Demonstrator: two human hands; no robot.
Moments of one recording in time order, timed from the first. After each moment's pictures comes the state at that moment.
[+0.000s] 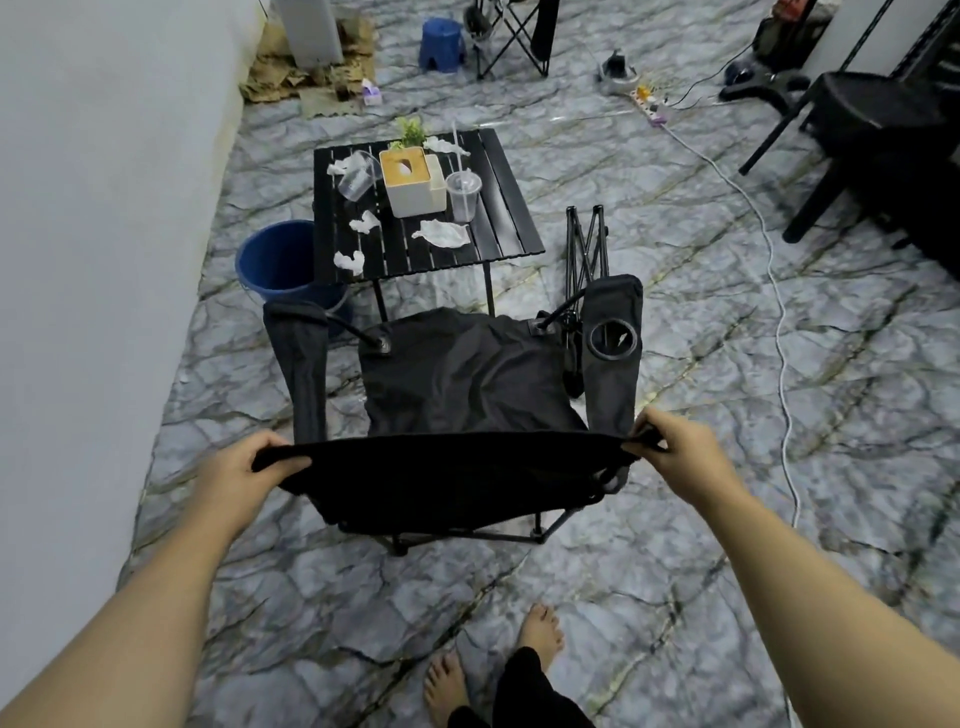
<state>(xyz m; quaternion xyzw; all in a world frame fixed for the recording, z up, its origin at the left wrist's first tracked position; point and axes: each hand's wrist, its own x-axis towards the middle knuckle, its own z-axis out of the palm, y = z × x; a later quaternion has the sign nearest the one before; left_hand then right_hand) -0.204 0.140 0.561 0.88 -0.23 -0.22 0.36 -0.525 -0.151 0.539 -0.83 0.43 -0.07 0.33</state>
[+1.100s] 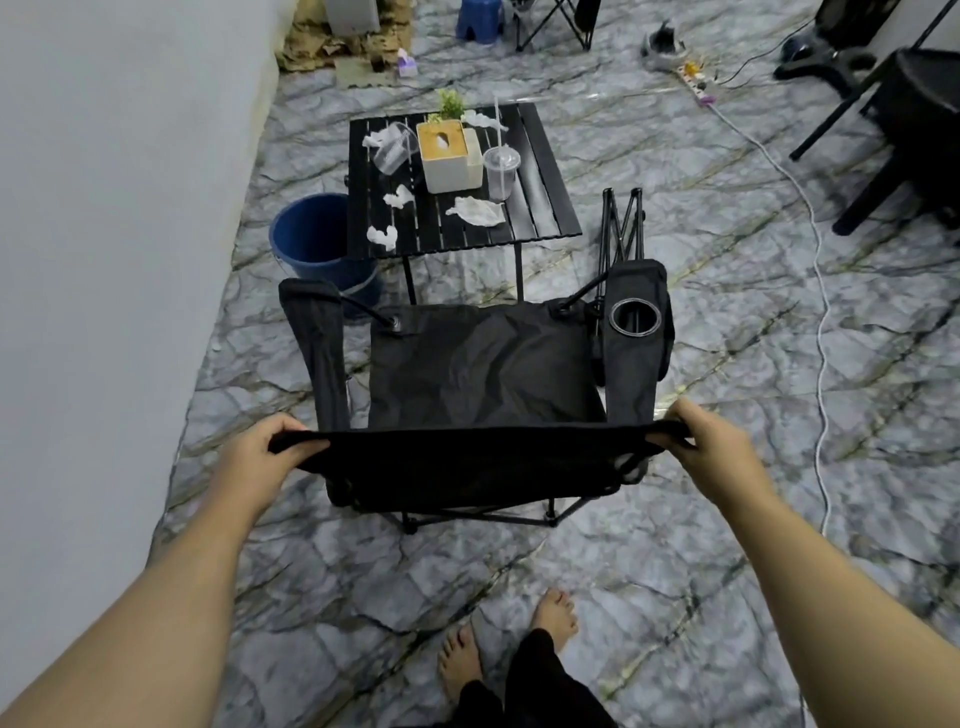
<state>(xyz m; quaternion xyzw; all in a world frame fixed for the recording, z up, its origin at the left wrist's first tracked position) -0.194 0.164 0.548 0.88 -0.19 -0.23 0.38 -0.513 -0.136 0.542 -0.85 0.41 -0.08 0.31</state>
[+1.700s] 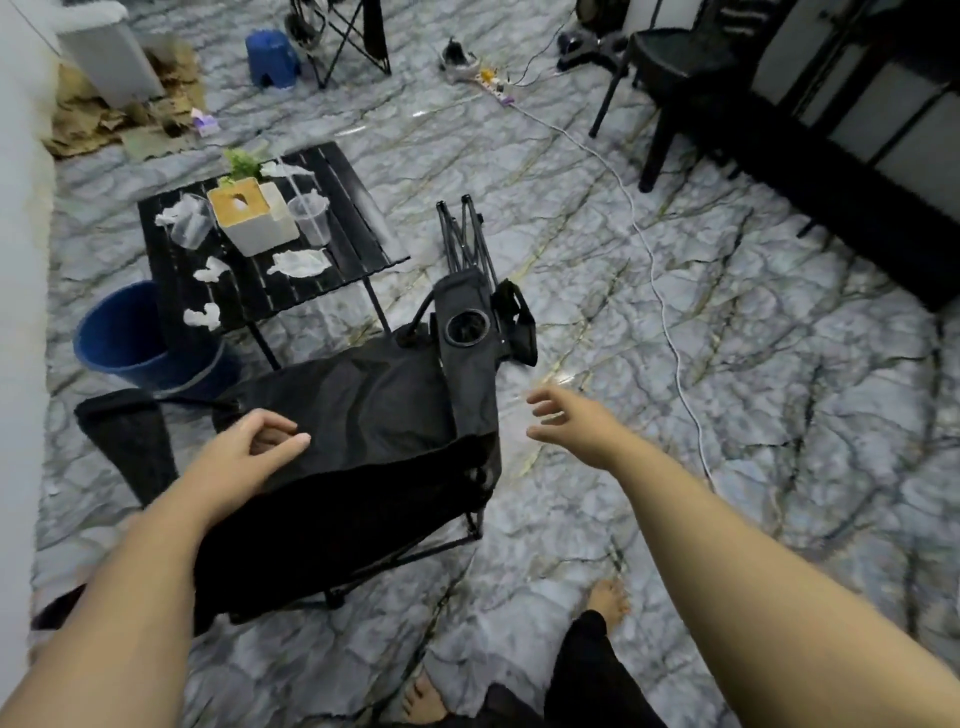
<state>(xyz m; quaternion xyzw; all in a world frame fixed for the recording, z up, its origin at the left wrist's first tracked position) -0.258 -0.012 0.588 0.82 -0.37 -0.36 0.26 -0.575 -0.193 0.552 -0.69 0.50 -0.01 0.53</state>
